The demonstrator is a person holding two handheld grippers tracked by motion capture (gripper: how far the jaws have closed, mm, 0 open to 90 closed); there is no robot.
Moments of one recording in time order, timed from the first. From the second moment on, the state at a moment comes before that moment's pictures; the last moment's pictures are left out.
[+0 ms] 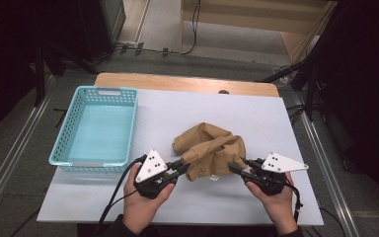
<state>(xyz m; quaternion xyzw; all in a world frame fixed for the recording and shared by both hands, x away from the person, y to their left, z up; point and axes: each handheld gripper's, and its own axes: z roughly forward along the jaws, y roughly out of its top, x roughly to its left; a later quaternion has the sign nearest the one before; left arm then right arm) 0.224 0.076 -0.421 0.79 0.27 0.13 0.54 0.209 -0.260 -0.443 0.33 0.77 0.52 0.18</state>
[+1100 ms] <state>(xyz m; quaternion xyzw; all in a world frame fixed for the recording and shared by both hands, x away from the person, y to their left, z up) 0.253 0.060 -0.424 0.77 0.26 0.09 0.57 0.247 -0.215 -0.457 0.32 0.79 0.48 0.19</state>
